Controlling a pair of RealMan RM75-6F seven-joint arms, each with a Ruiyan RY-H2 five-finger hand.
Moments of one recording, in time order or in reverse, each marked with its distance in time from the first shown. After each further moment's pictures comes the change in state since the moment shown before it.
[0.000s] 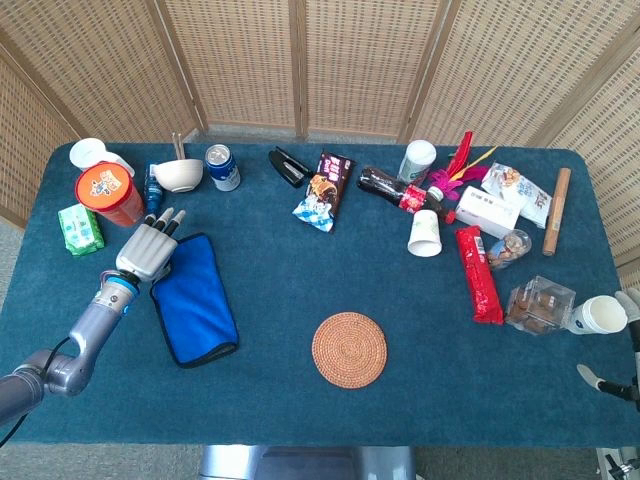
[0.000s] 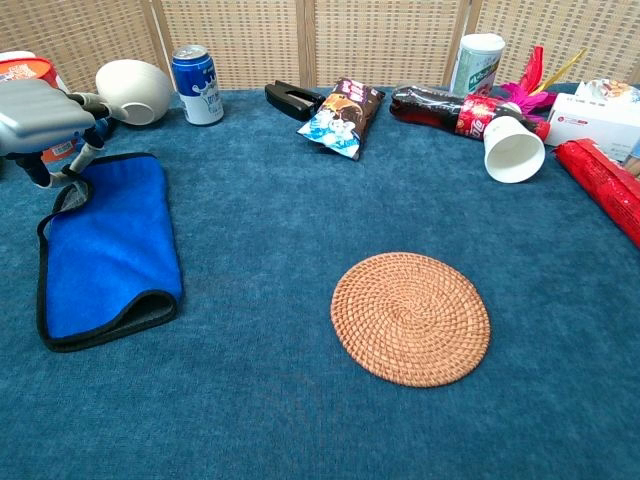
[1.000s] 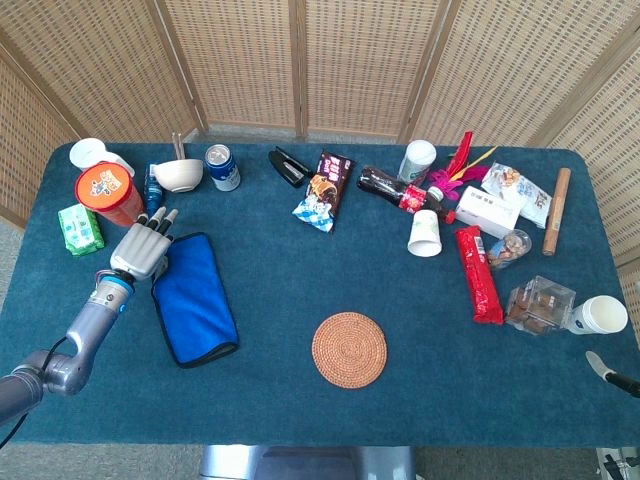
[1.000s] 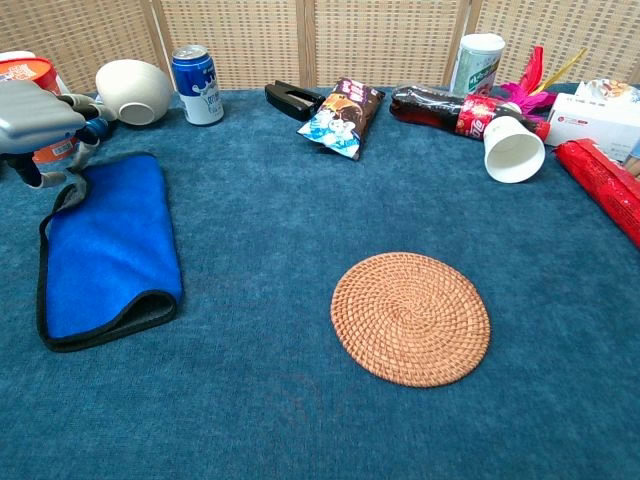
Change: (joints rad) left arm 0.011 -0.008 -0.012 0.023 -0.025 -0.014 0.020; right arm -0.029 -0.099 0.050 0.098 -0.085 0.156 -0.041
